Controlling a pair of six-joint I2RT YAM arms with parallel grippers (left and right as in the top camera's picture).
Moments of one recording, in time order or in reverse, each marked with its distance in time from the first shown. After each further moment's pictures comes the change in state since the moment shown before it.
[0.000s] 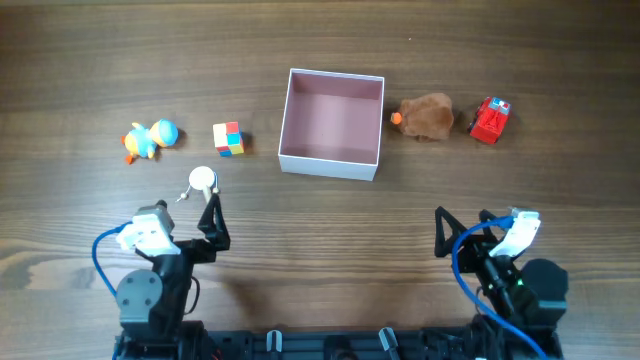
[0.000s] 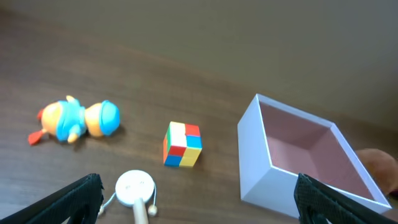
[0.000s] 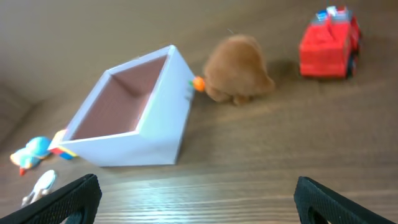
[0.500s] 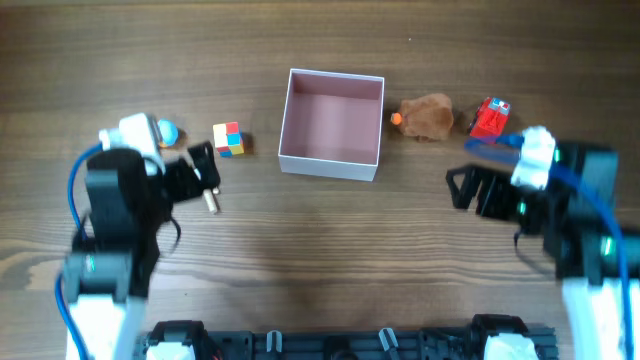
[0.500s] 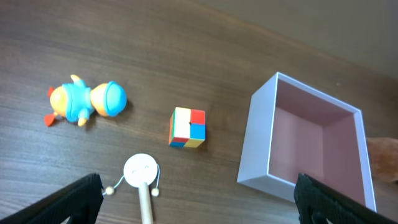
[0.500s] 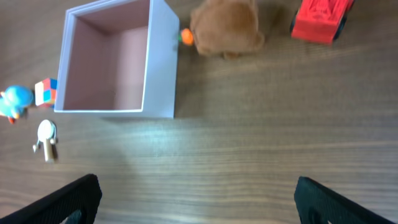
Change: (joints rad) left arm 0.000 0.869 0.715 -0.297 0.000 0.004; right arm 0.000 0.951 0.828 -0.497 0.019 -0.157
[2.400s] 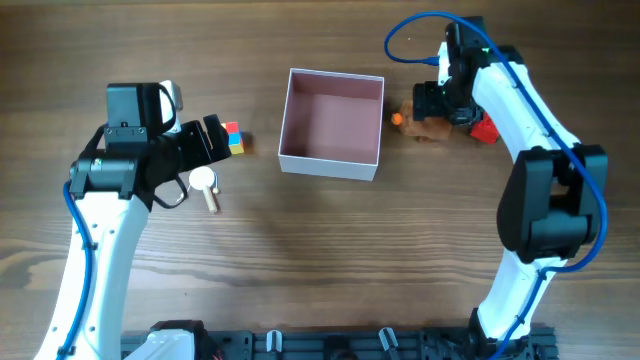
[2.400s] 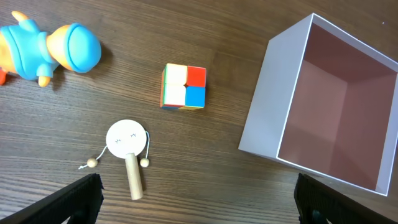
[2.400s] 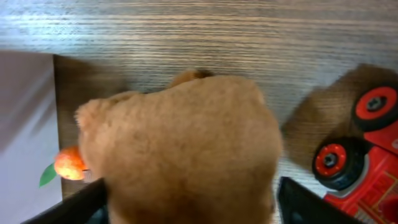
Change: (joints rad) left arm 0.000 0.369 0.218 -0.190 0.090 0.008; right arm 0.155 1.072 0.542 0.148 0.290 -0.111
